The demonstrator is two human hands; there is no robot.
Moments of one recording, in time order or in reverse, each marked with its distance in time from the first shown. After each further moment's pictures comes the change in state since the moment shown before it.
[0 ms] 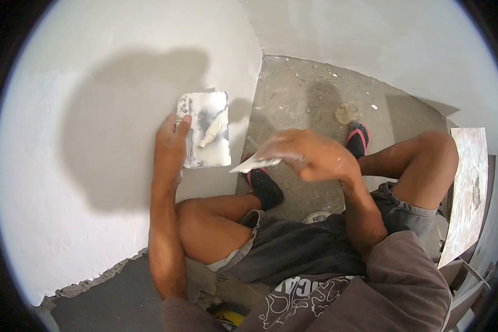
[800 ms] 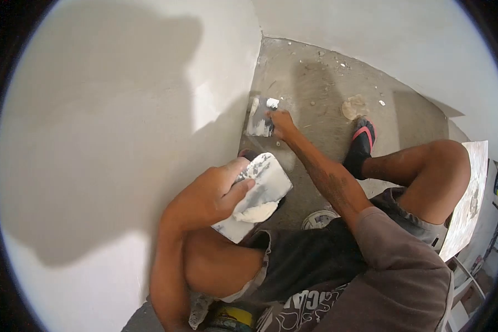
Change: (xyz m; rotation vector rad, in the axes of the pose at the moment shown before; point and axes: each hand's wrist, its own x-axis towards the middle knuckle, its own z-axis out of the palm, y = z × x) left_hand 0.008 -0.023 0.018 0.370 -0.783 0.065; right_hand 0.007 0.309 0.160 1.066 0.953 1.091
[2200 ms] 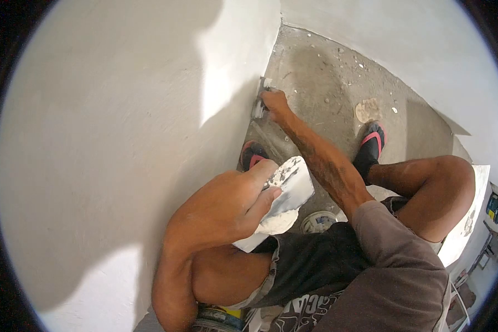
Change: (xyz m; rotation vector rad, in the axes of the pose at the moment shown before) left_hand 0.007 0.002 -0.015 -0.030 -0.026 -0.027; right_hand 0.069 0.023 0.048 -0.362 0.037 -0.093
